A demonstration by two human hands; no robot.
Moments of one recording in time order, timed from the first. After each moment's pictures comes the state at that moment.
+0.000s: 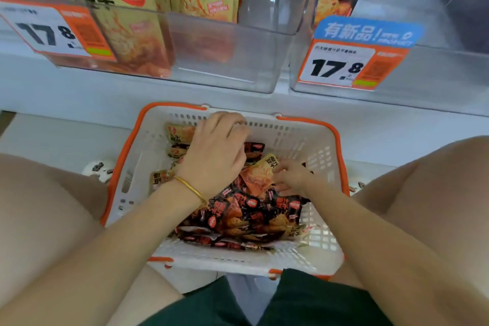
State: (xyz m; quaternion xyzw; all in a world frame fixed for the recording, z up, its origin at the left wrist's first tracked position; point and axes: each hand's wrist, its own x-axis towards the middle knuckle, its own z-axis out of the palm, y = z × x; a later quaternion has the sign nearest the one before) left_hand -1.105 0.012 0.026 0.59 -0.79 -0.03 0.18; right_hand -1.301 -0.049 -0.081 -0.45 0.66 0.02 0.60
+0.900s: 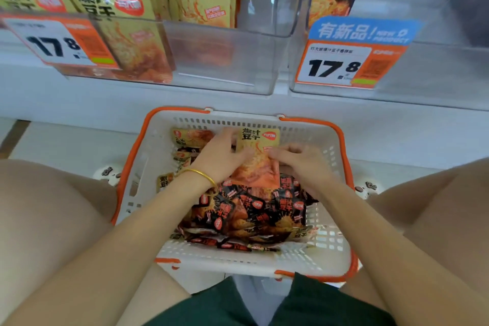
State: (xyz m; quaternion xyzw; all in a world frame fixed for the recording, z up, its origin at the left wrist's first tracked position) left_hand -1.114 -0.004 0.019 0.70 -0.58 -0.39 0.18; right_hand -1.291 -0.031 -0.012 -0.43 0.53 -0.28 0.67
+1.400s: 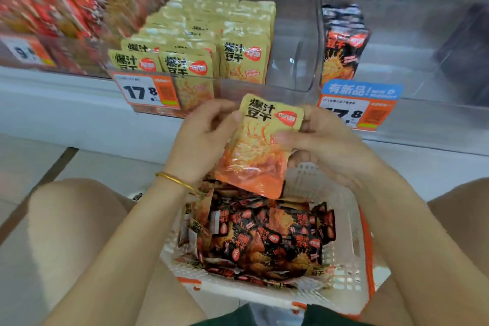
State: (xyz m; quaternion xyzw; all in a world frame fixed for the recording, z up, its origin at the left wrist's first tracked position) left_hand -1.072 0.024 0.135 0.63 -0.56 -0.24 0.48; right_hand -1.259 -0.020 0.151 -0.58 0.37 -0.30 0.66
